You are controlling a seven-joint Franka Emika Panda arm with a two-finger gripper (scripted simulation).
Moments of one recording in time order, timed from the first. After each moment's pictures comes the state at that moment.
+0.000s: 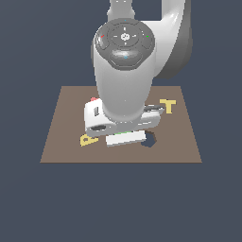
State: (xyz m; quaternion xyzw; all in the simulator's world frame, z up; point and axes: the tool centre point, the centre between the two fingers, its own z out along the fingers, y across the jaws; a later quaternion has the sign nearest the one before) arm 0.056 0.005 0.034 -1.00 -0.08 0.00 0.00
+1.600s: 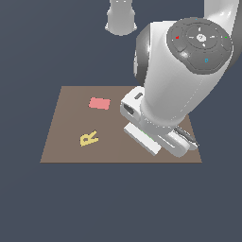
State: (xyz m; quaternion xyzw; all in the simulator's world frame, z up) arm 0.068 0.083 0.040 -0.93 0.36 0.00 0.00
